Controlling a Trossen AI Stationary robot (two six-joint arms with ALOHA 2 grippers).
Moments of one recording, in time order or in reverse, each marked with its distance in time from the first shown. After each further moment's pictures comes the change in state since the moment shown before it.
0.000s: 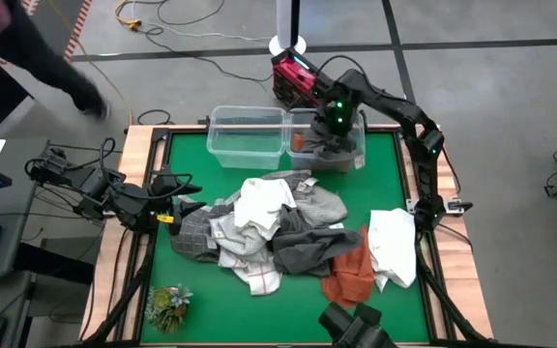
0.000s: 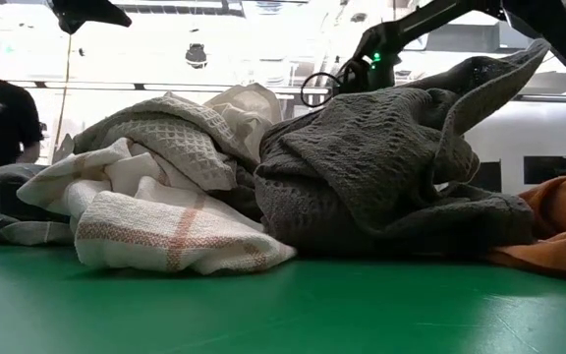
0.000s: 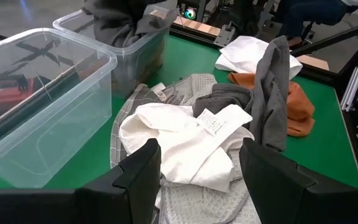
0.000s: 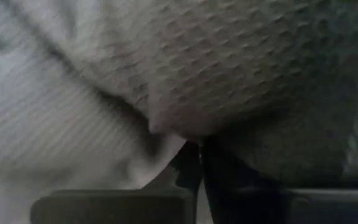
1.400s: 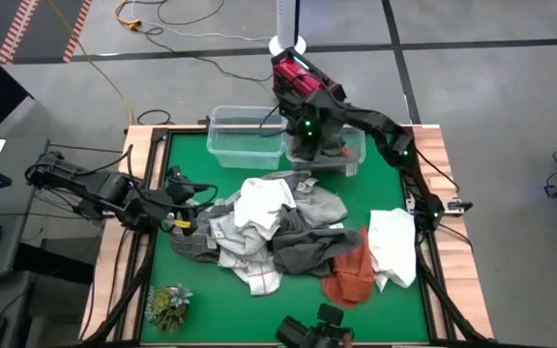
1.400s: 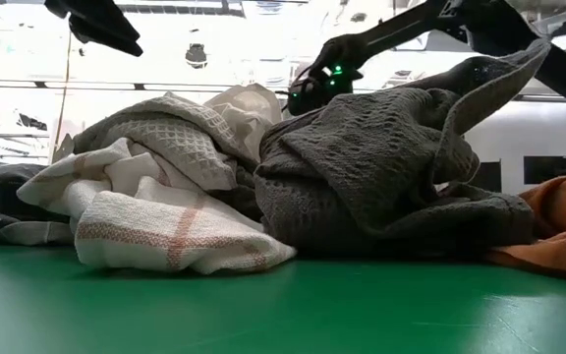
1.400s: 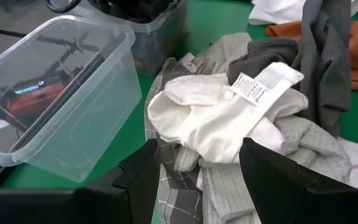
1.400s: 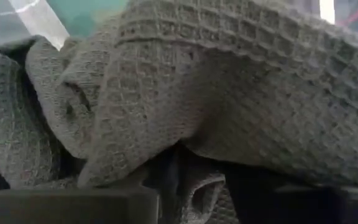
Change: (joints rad) left arm 0.084 0.133 0.000 -0.053 0.009 0.126; right arm 0.170 0.237 0.198 0.082 0.186 0.102
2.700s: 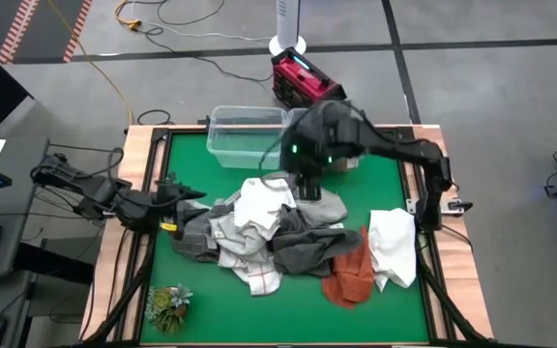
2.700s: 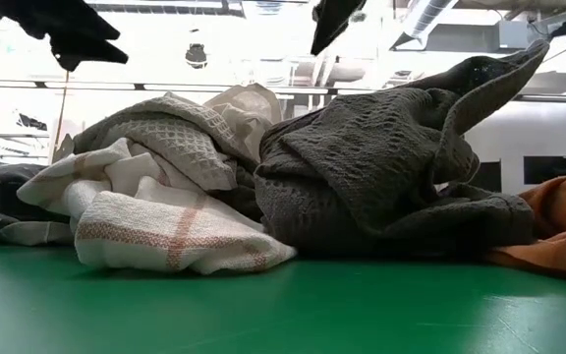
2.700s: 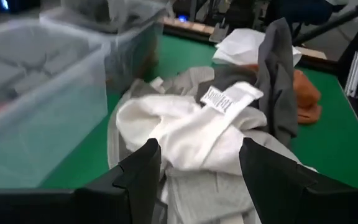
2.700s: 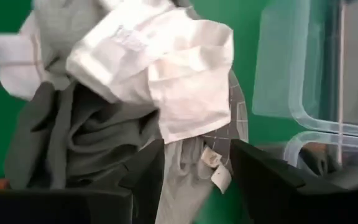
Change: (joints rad) left arm -0.076 -0.288 -0.288 0.263 0.009 -0.013; right arm 0.487 -0.404 -0.003 0.069 -0.086 0.013
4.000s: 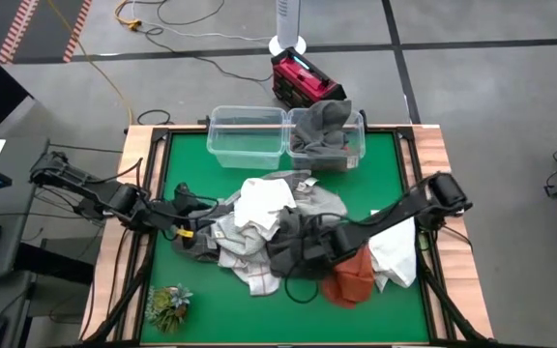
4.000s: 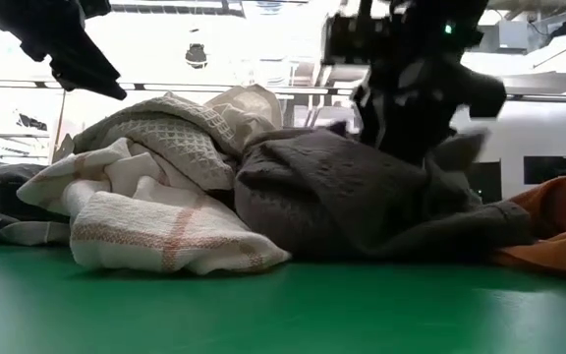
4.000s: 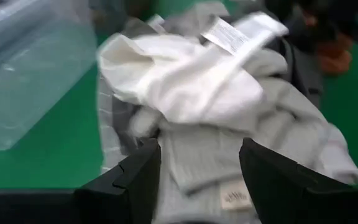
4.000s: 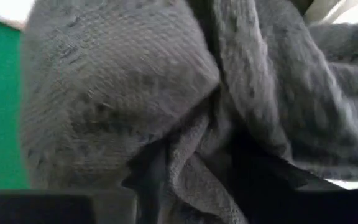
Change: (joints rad) left arm 0.040 0.208 0.029 -0.071 0.097 -0.126; right arm 0.455 -0.004 -0.819 0.668 0.313 0.440
